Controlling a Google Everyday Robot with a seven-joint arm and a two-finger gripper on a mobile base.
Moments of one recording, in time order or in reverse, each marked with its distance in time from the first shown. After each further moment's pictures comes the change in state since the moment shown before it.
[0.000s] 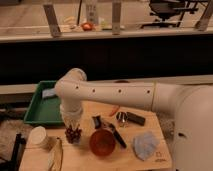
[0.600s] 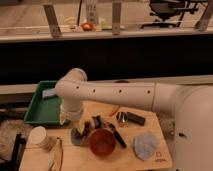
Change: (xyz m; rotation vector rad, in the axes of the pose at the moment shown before) arm 0.002 0.001 0.001 0.002 -0.002 -0.001
